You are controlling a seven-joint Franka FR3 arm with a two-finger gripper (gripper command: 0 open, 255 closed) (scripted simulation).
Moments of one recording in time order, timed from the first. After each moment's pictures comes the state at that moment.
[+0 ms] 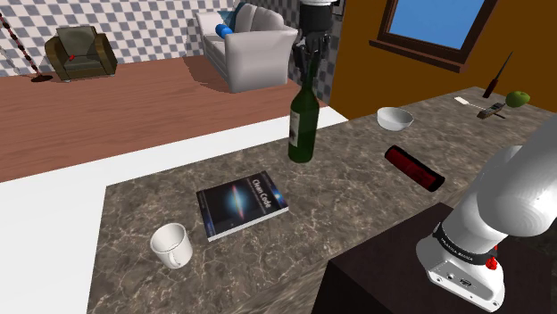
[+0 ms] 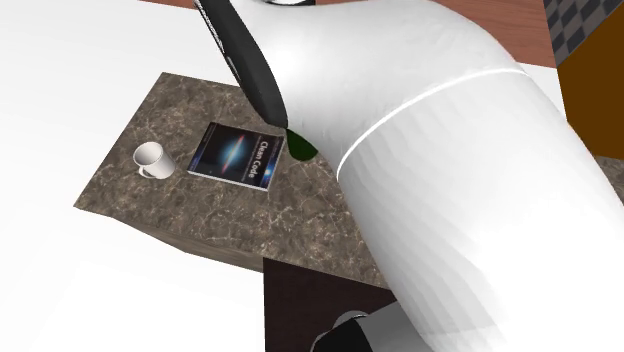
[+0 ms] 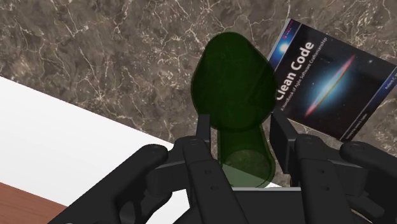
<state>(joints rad) 0.04 -0.15 0.16 -1.73 -0.02 1.61 0.12</state>
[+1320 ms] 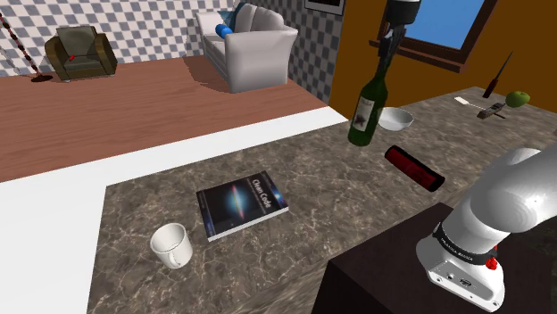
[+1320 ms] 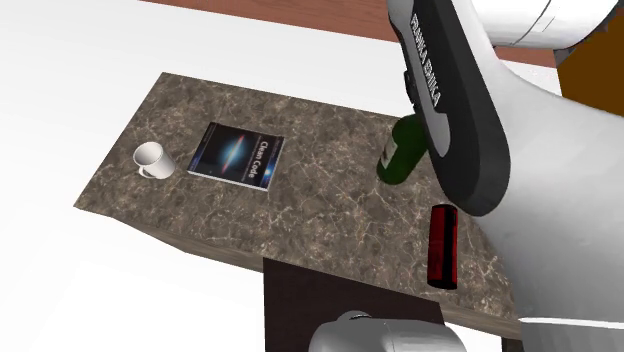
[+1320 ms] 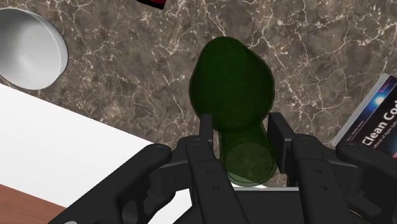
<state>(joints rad) -0.12 -0.46 -0.15 -2.02 -0.09 1.61 -0.33</state>
